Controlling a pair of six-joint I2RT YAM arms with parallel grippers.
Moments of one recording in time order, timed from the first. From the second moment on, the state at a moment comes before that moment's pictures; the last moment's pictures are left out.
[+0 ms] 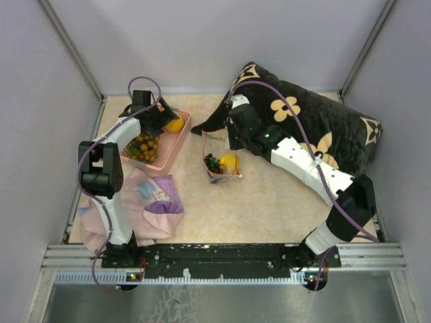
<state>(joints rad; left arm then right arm) -0.12 1.95 1.47 -0.28 0.12 -0.74 0.71 1.53 1.40 -0.54 0.22 0.29</state>
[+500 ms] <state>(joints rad) -0.12 2.11 1.54 -0.19 0.06 -0.80 0.71 1.53 1.40 -0.55 0.22 0.29</state>
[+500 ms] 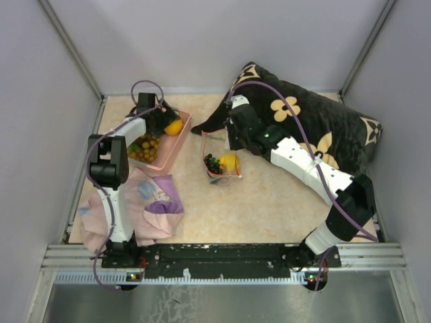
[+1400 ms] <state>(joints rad) -0.15 1.68 1.34 -0.18 0.06 -0.63 0.71 1.53 1.40 -0.55 0.21 0.31</state>
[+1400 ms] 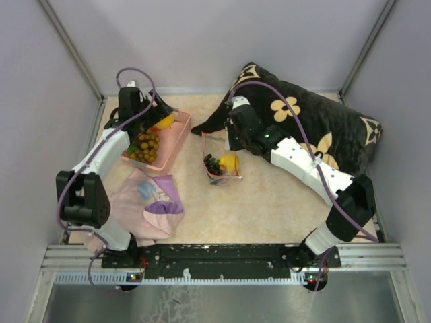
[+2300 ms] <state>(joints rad) -0.53 0.99 1.06 -0.26 0.17 -0.50 0.71 1.51 1.40 -0.56 0.11 0.39</state>
